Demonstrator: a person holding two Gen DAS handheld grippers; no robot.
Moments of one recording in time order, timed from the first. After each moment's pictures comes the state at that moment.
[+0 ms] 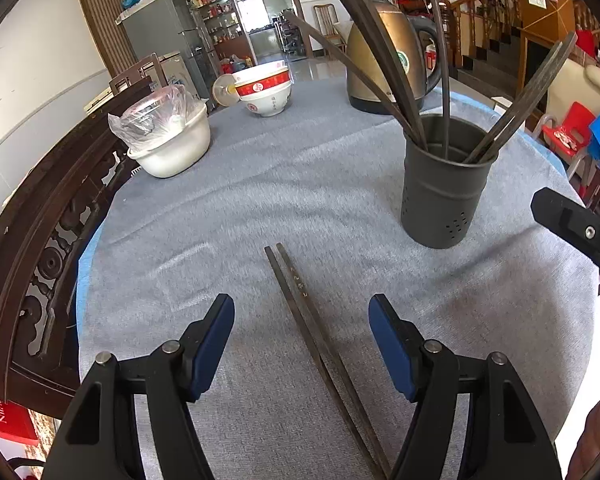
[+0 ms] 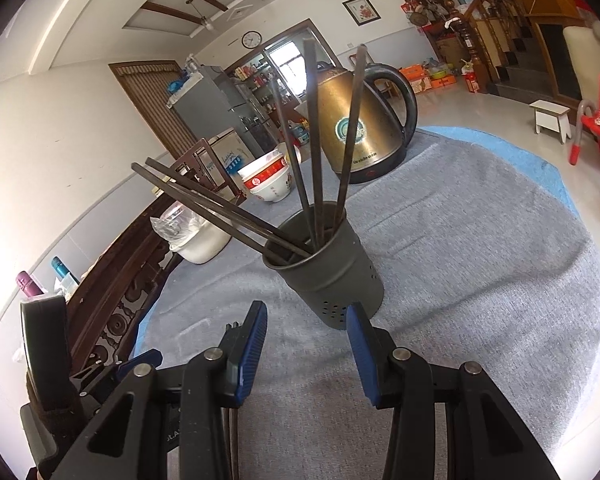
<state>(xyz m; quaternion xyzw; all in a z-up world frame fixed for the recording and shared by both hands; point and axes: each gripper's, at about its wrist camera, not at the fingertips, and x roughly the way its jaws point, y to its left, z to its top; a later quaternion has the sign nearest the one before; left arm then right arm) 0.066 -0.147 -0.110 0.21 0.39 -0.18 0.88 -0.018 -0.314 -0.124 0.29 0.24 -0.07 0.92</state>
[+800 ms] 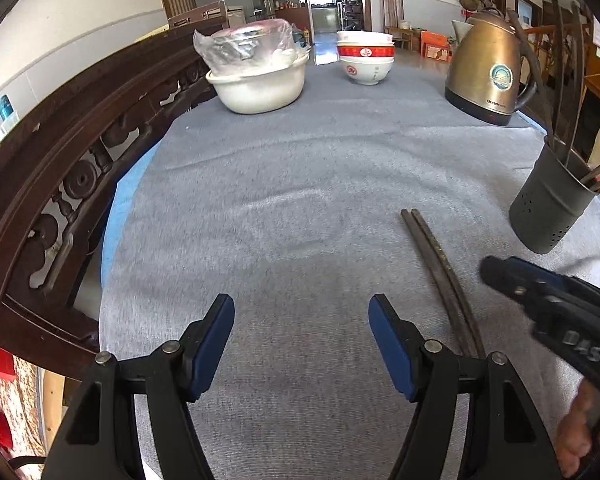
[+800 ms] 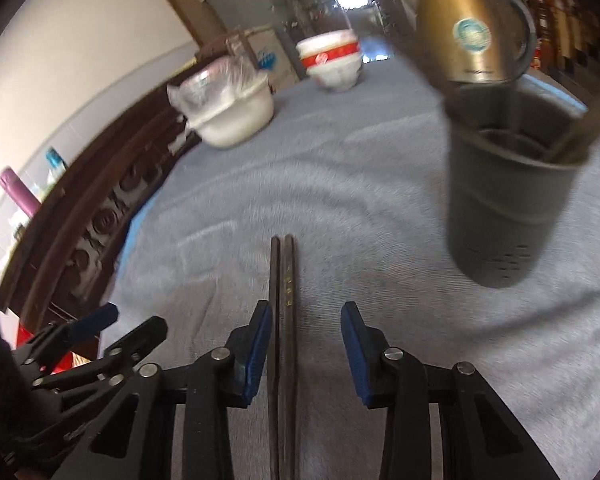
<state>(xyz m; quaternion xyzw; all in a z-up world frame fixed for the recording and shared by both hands) 0.114 -0.043 -0.134 0.12 0.44 -0.11 0.88 0.101 -0.214 -0.172 0.20 0.41 0.01 0.89</state>
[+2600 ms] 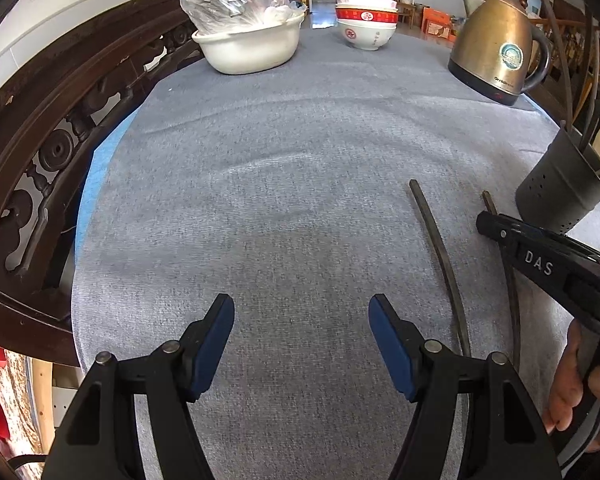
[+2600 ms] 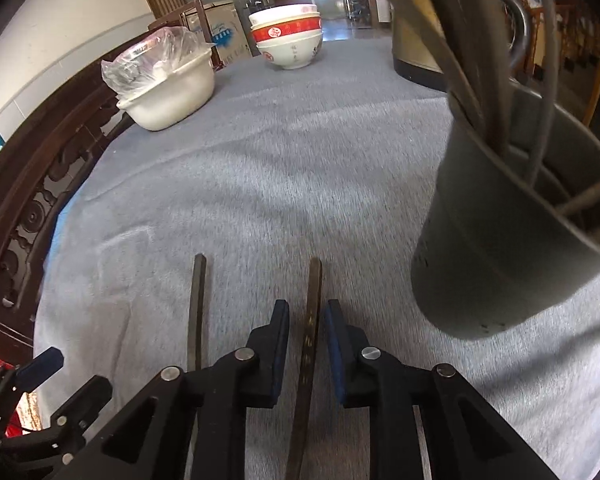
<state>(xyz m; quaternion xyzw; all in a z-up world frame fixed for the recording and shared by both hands) 0.131 -0.050 -0.156 0.10 0.50 -0.12 0.85 0.153 -0.229 -0.190 0.14 0.46 -0.08 0.87</state>
